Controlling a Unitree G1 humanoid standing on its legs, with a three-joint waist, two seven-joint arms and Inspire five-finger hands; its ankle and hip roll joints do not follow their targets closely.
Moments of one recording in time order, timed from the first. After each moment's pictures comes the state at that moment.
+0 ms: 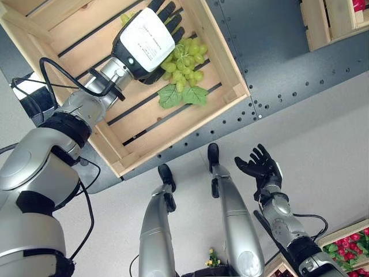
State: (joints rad) left arm -1.36 0.83 -1.05 0.91 1.09 -0.07 0.76; right arm -0.23 -0.37 0.37 0.47 0.83 -0.27 -0.29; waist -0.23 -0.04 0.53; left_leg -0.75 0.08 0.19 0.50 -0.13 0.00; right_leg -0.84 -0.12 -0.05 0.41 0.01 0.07
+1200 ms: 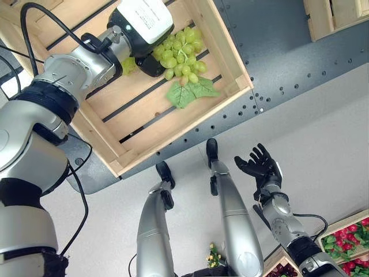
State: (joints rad) left arm -1.53 0.85 -1.14 0.94 0.89 -0.32 0.40; right arm -0.23 -0.37 0.37 0.46 0.84 -0.27 -0.29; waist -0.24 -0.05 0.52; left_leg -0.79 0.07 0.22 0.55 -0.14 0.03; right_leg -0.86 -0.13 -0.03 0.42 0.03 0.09
